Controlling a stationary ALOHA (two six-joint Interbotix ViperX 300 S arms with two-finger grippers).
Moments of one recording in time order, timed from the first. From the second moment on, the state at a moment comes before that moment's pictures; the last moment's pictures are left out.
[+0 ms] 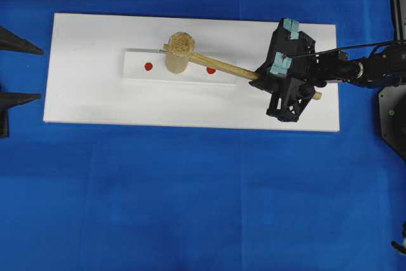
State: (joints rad) left arm 0.04 -1.20 1.23 -0.01 0.17 0.06; right arm -0.11 -0.14 0.95 1.49 -0.12 -1.20
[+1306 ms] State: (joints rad) left arm 0.04 -1.20 1.23 -0.01 0.15 0.06; right arm -0.10 -0.41 1.18 1.56 -0.13 -1.25
